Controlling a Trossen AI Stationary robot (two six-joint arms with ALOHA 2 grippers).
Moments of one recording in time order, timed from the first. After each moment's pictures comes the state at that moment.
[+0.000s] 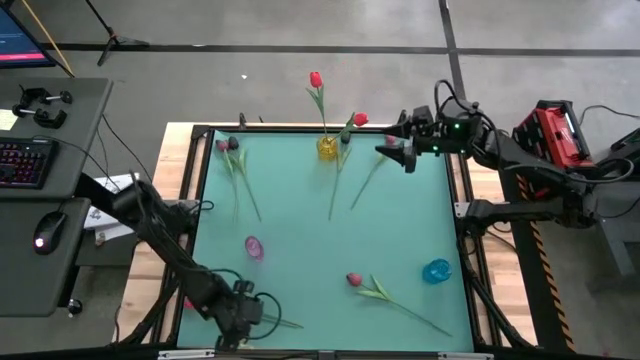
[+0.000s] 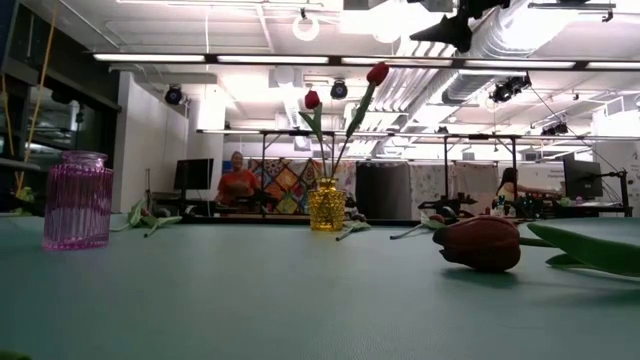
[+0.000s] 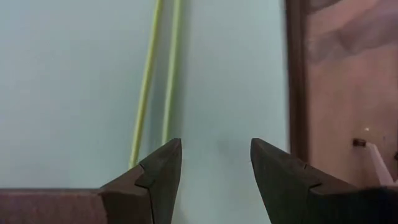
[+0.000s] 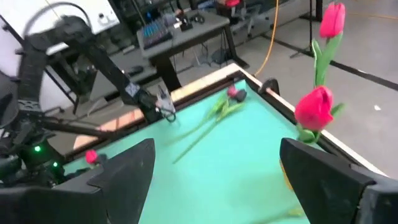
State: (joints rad) left arm -0.87 1.76 1.04 -0.49 0.02 -0.78; right arm -0.48 1.00 1.06 -0.35 -0.27 0.24
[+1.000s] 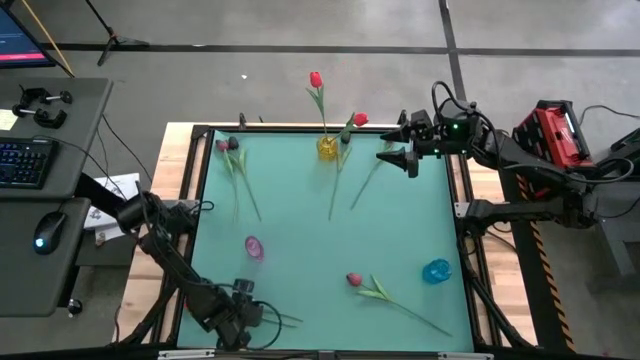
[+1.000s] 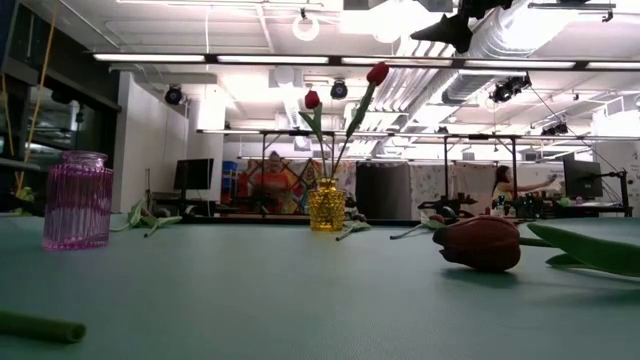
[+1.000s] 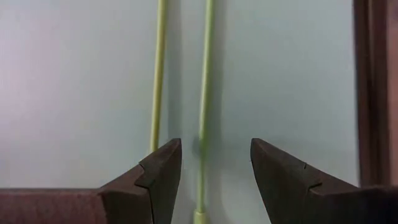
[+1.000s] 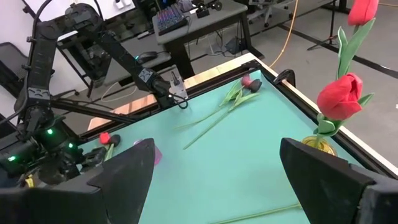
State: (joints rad) left arm -0.91 1.85 1.12 -0.65 -0.12 -0.72; right arm -0.48 1.00 1.06 -0.38 -0.35 0.20
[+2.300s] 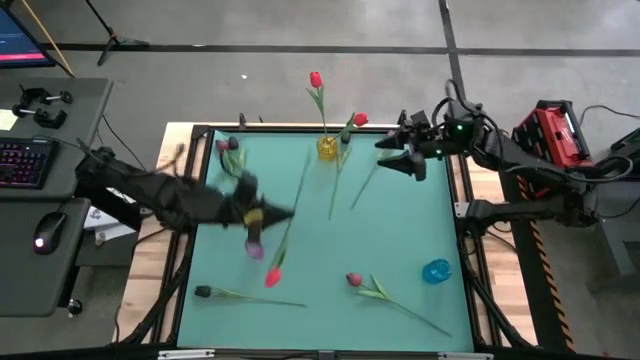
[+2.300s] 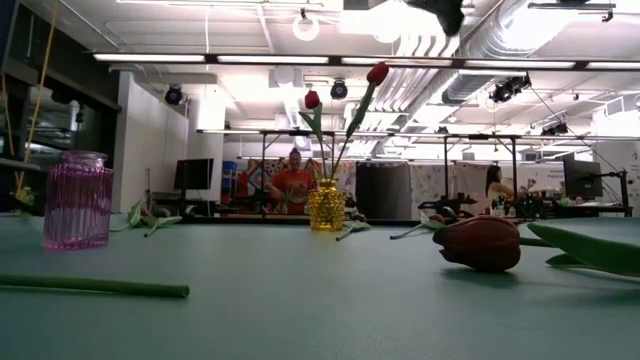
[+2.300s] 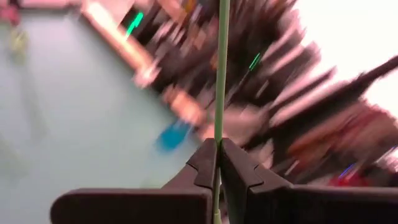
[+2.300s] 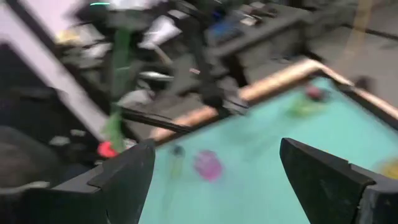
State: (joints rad) left arm -0.36 1.15 1.19 -0.23 -0.44 -0.92; right arm -0.43 1.00 1.06 -0.23 -0.54 0.37
